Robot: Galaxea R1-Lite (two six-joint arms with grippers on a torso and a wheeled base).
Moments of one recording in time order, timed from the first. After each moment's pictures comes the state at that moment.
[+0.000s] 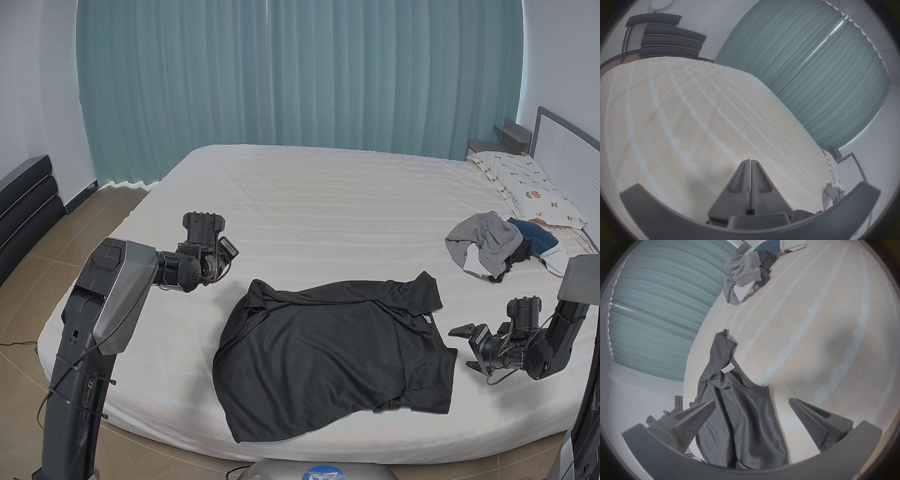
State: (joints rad) left arm -0.21 2.65 -1.97 -0.15 0.14 -0.86; right arm -0.03 2.24 -0.51 -1.03 0.27 0.90
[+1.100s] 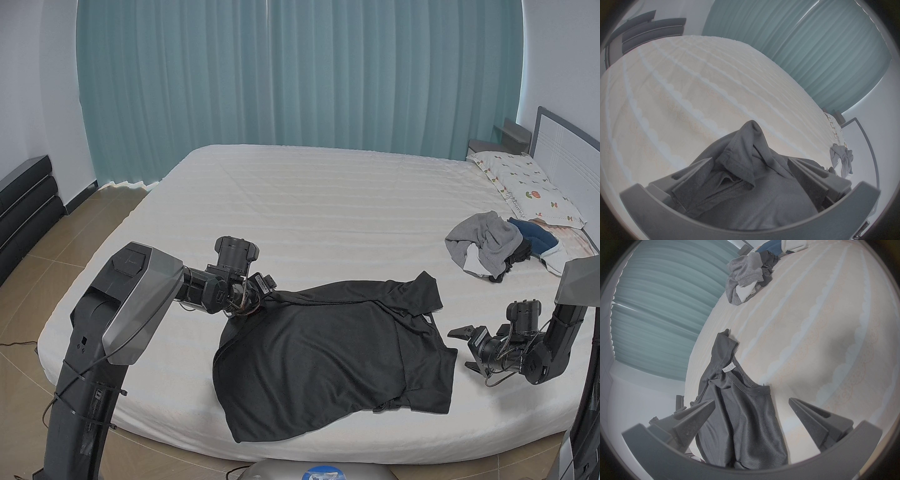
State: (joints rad) left arm -0.34 2.64 -1.83 -0.09 0.09 -0.80; right arm -0.03 2.26 -0.48 -1.09 0.27 0.90
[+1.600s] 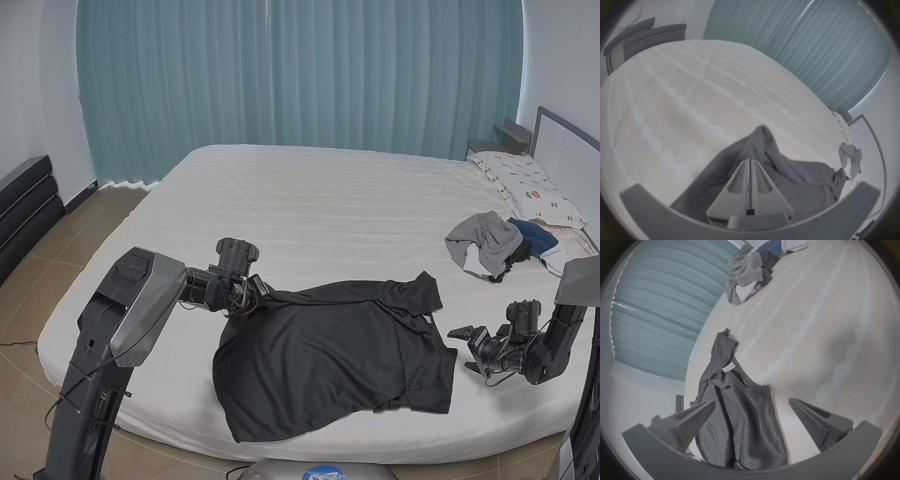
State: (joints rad) left arm -0.32 2.67 -1.93 -0.03 0.14 -0.75; right arm -0.03 2.26 -0.48 -1.09 0.27 0.90
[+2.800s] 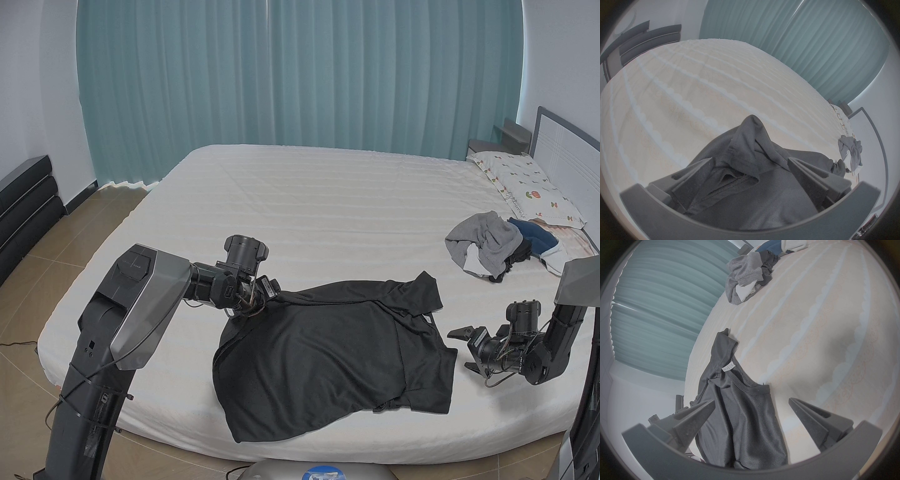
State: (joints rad) left arm -0.37 2.65 -1.92 0.06 0.13 -0.74; right arm -0.02 2.26 -0.48 -1.09 0.27 0.90
